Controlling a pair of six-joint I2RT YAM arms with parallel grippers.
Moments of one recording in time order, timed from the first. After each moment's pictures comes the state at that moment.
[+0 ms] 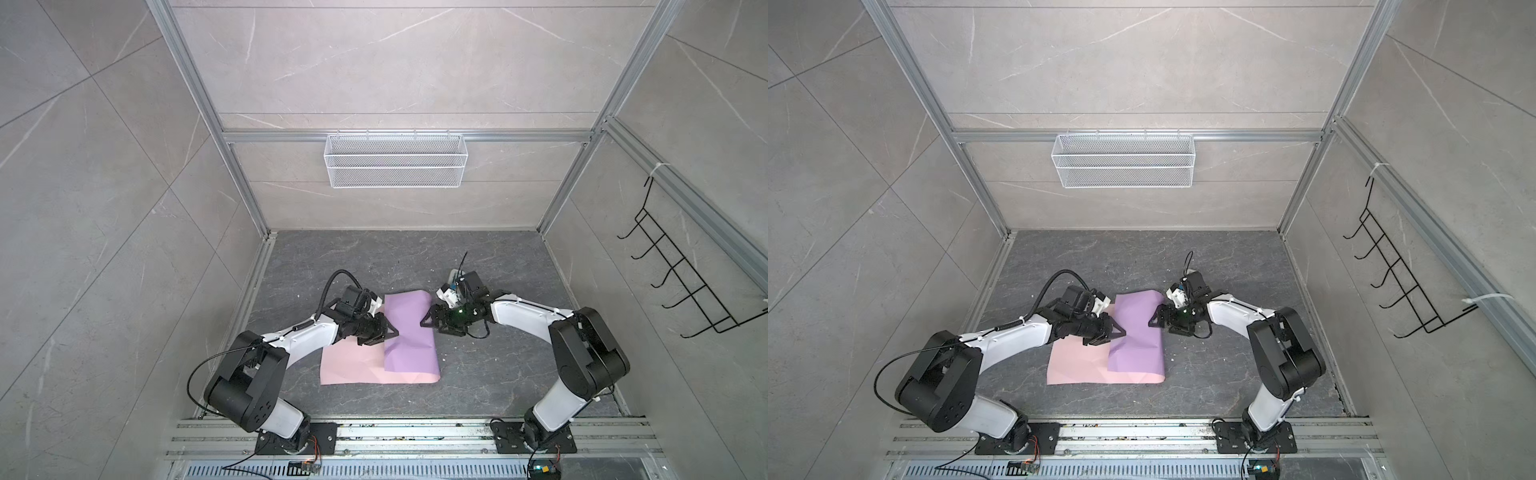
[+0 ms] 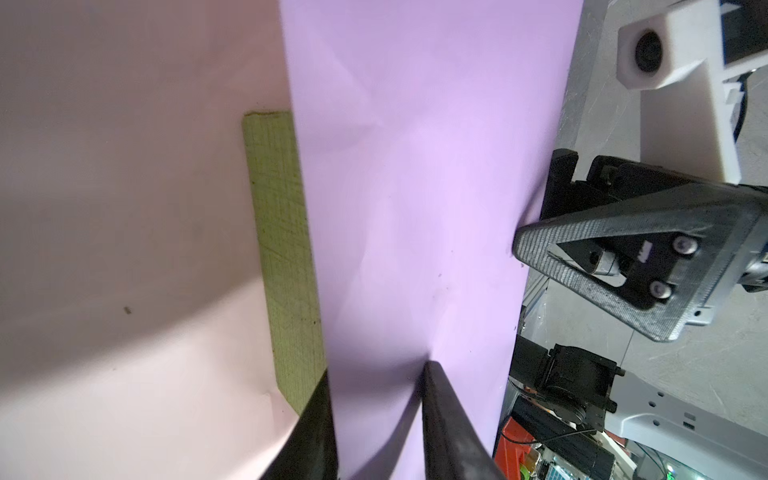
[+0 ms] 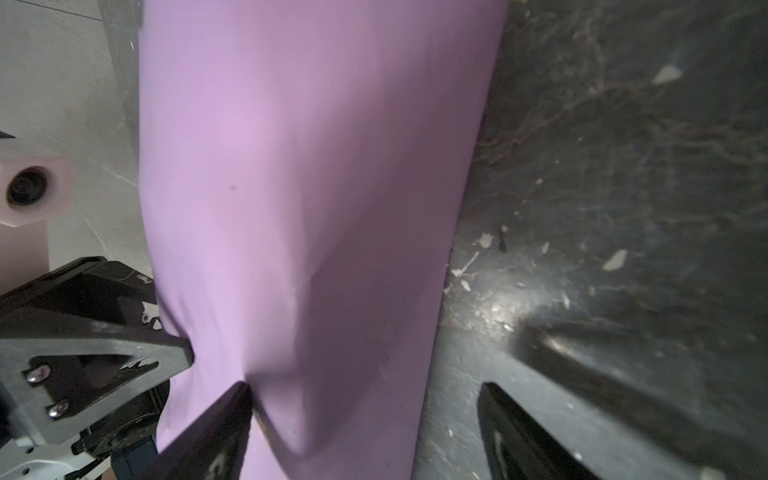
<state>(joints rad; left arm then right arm) -0.54 1.51 0.77 -0.25 0.60 -0.73 0.42 1.69 0.95 -0.39 -0.62 0.49</state>
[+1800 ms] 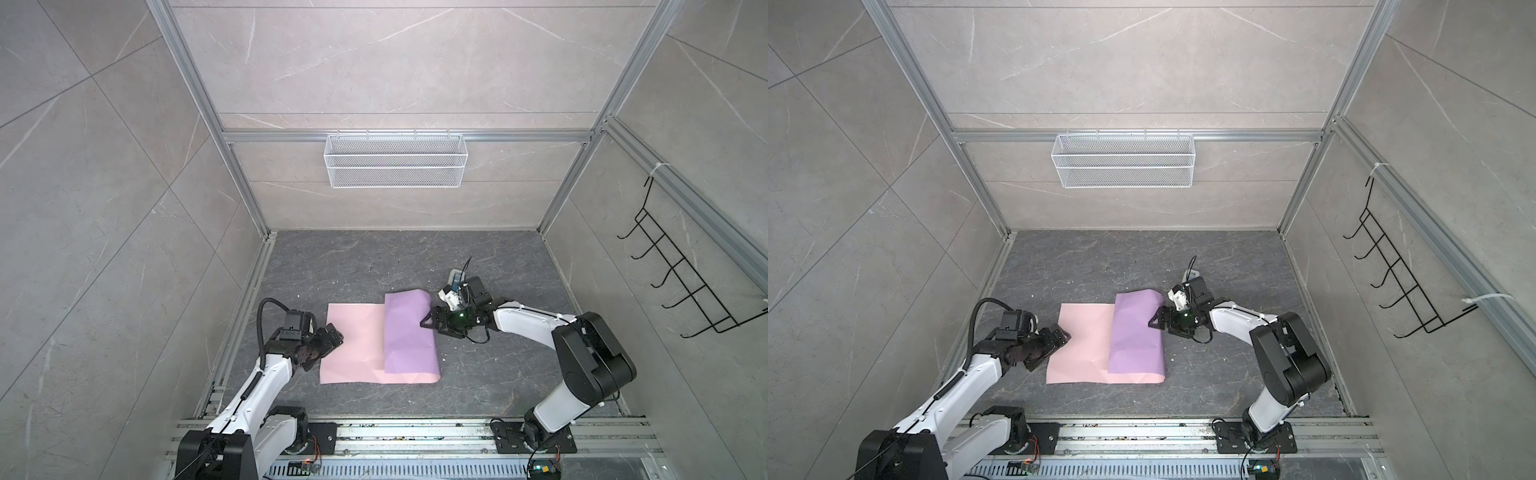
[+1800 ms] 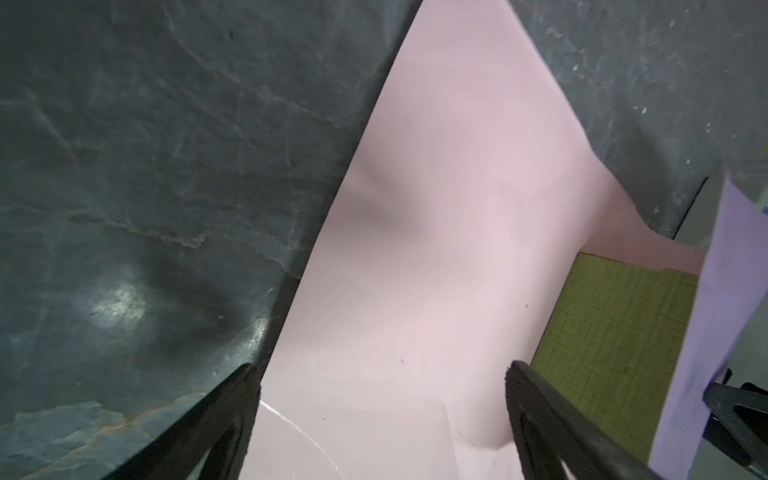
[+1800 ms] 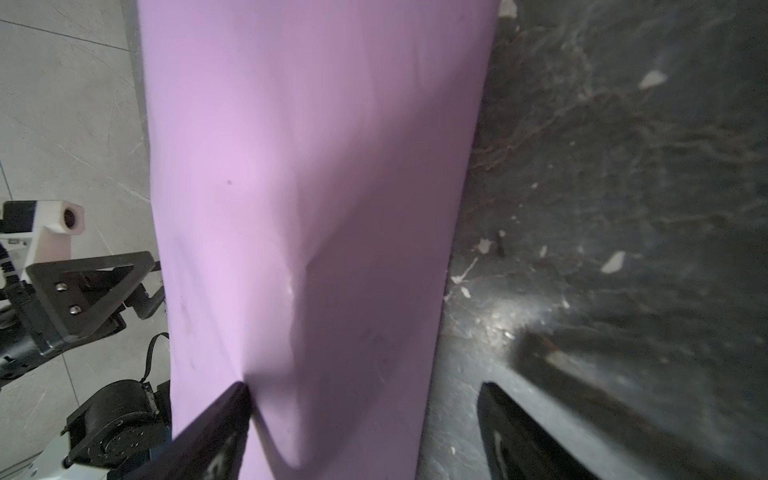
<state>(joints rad) -0.12 1.01 0.46 -0.54 0.26 -0.69 0.43 1.65 0.86 -0.26 -0.59 0.55</state>
